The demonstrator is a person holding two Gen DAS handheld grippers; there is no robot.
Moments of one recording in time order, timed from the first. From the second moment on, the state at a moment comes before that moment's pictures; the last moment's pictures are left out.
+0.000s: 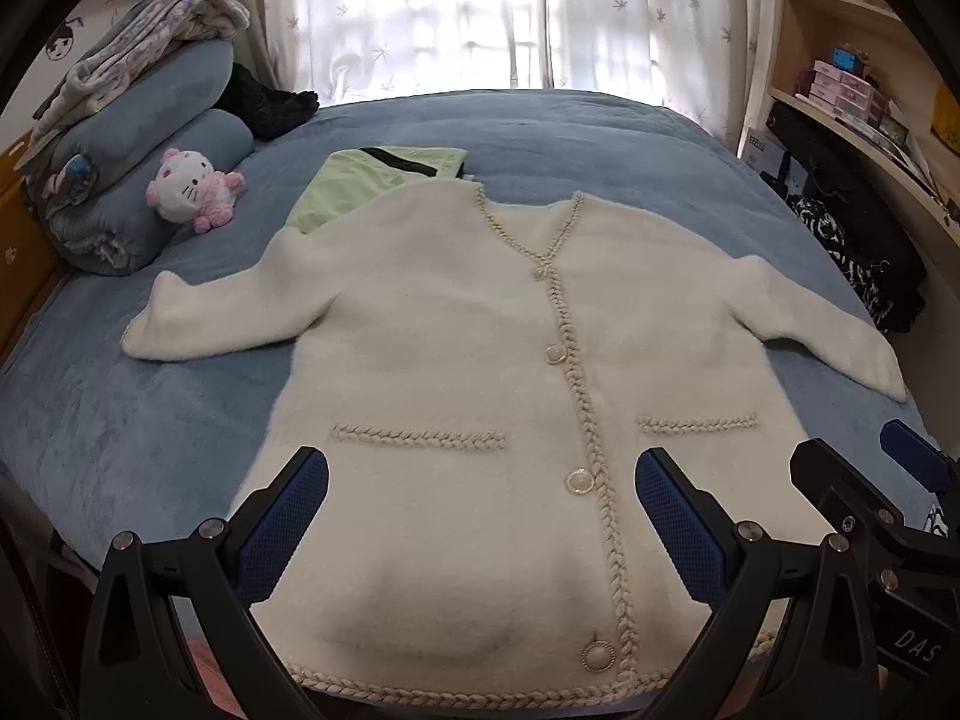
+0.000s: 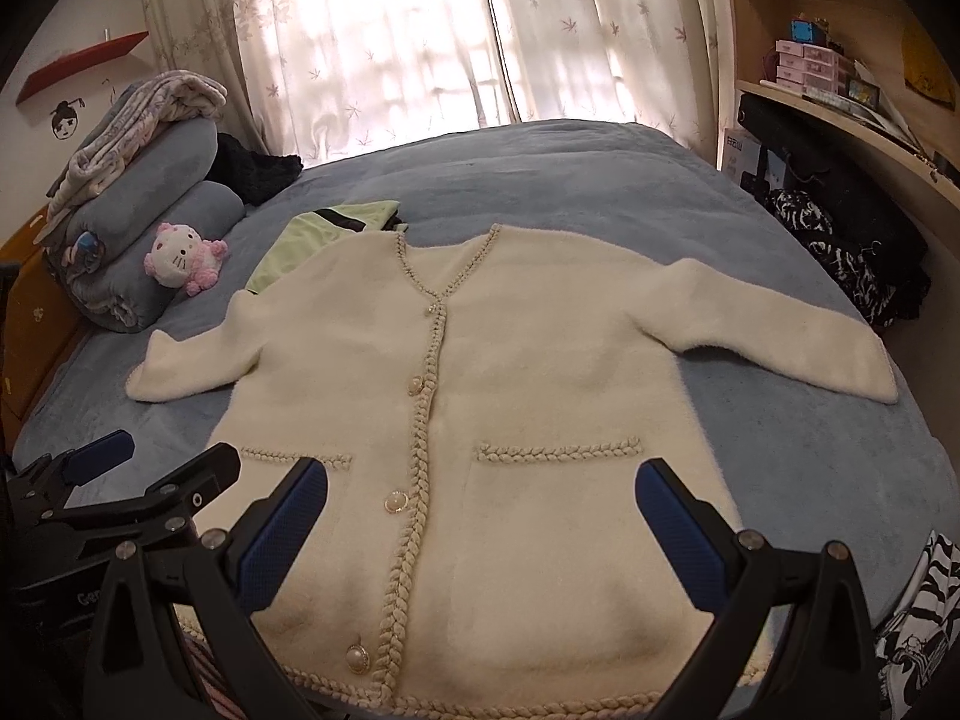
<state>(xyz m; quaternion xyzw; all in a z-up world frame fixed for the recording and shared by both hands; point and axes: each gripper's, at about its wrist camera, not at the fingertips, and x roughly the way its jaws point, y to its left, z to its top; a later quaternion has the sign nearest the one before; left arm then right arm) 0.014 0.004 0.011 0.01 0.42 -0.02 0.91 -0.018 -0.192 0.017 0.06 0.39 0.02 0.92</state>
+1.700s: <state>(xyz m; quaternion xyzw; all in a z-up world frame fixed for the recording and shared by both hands) 0.254 -0.329 -0.075 0.11 0.41 -0.12 0.90 0.065 -0.657 -0.103 0.39 0.43 -0.25 0.78</state>
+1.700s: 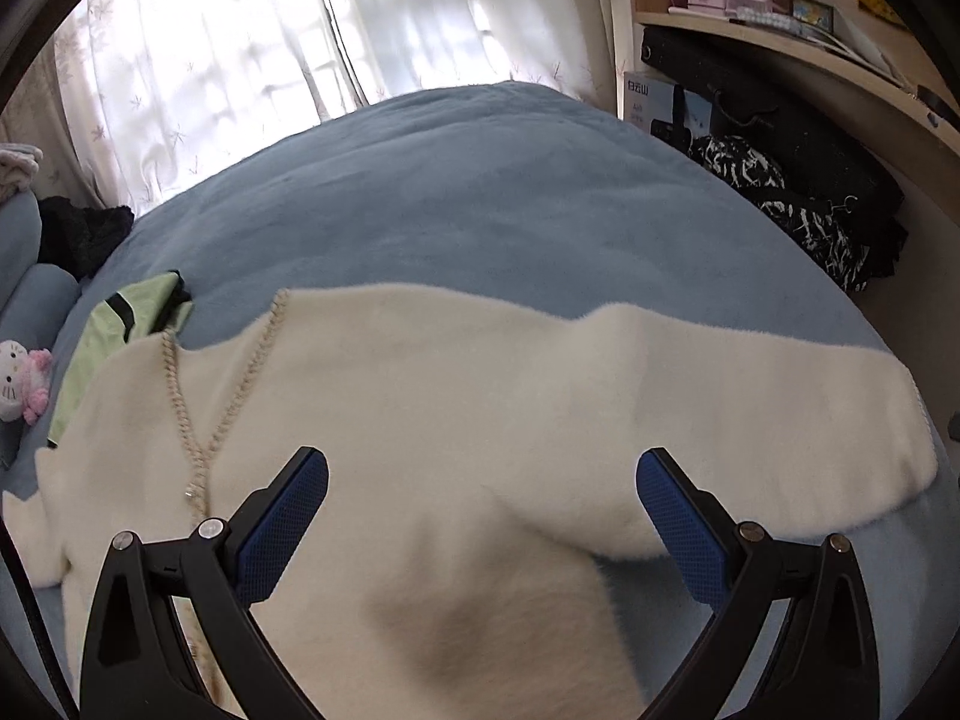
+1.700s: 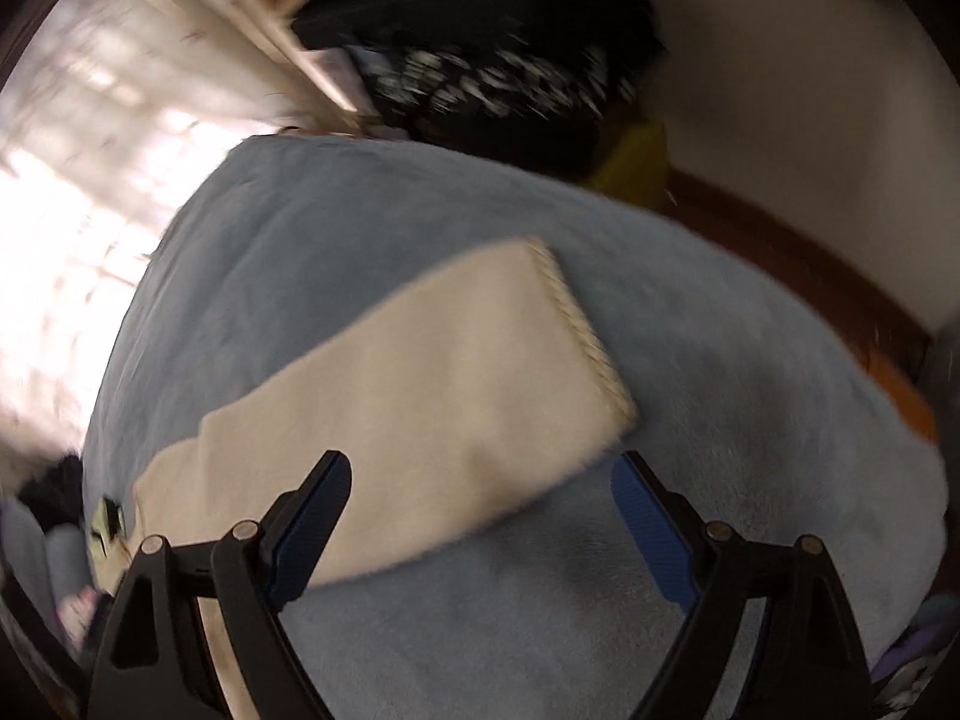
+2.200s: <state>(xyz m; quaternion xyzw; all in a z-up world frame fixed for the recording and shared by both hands) 0.267 -0.352 -0.118 0.09 0.44 -0.13 0.88 0.081 -0.671 -0.160 0.47 0.39 -0.27 0.74</state>
